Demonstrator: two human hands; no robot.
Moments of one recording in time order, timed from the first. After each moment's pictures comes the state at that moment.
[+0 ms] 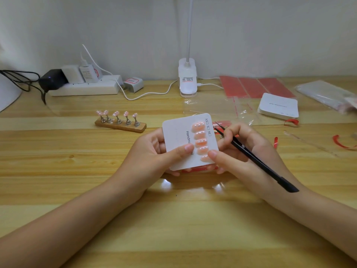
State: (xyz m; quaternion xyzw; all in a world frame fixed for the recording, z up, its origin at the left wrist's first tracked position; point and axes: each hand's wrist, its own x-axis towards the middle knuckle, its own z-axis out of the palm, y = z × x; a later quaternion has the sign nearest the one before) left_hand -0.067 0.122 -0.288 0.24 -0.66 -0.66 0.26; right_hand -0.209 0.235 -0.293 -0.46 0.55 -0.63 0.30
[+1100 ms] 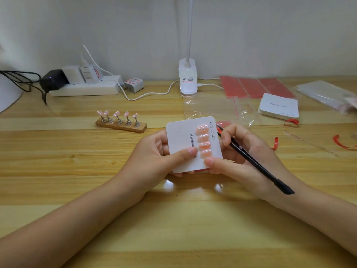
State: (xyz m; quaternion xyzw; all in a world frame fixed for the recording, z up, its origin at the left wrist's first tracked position) left_hand -0.069 0.125 -0.287 0.23 -0.68 -0.65 0.25; right_hand -0.215 0.232 -0.296 -0.51 0.55 -0.59 0.31
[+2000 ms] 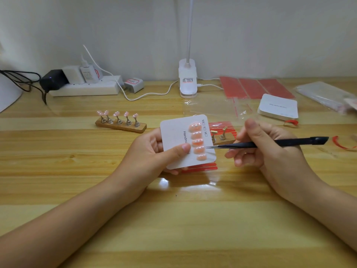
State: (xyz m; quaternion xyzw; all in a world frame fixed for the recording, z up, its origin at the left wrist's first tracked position) left_hand -0.066 0.119 -0.289 0.24 -0.65 -0.67 0.26; right_hand -0.230 0.241 -0.285 -0.40 0.53 -0.67 0.32
